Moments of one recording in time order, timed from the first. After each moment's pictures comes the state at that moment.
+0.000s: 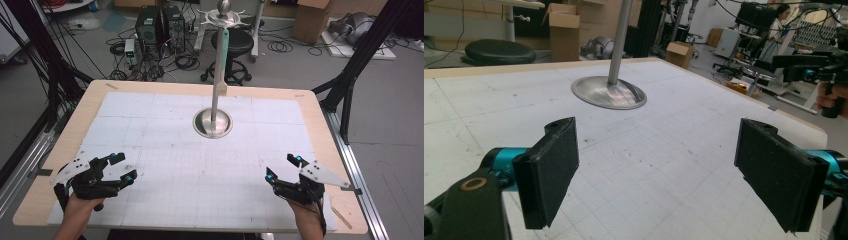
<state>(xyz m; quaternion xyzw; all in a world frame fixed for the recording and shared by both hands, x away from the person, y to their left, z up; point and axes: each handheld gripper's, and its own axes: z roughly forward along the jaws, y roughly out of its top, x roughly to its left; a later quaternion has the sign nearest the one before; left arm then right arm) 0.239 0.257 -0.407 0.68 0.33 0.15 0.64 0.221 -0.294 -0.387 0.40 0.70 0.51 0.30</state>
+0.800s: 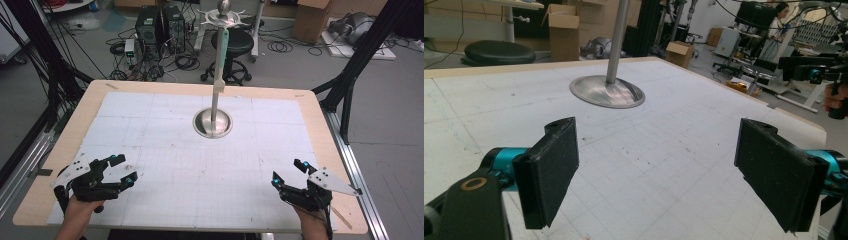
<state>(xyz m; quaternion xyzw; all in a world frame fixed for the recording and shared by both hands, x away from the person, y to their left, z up) 0.235 0.256 -0.408 0.68 0.33 0.15 0.64 0.211 -0.304 -0.391 0.42 0.69 0.52 0.29</state>
